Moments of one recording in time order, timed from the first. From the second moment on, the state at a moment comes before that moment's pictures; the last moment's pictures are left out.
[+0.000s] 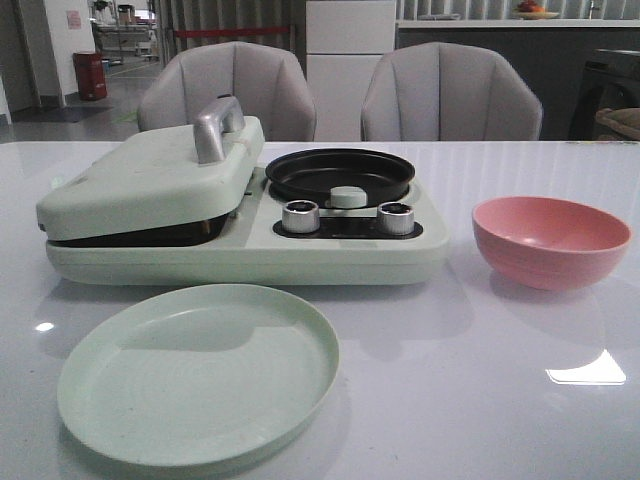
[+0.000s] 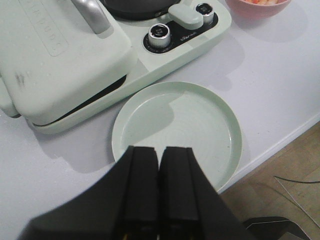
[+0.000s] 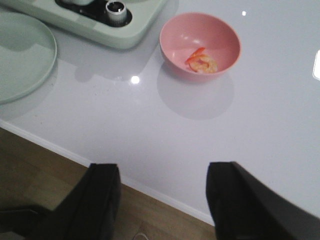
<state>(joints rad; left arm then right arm) -0.77 0.83 -0.77 0.20 0.71 -0.25 0.54 0.52 -0.72 -0.20 1.03 0.18</state>
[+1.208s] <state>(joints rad) -0.77 0.84 -0.77 0.20 0.70 -0.25 -0.14 1.60 -1.23 0.34 0.86 -0.30</state>
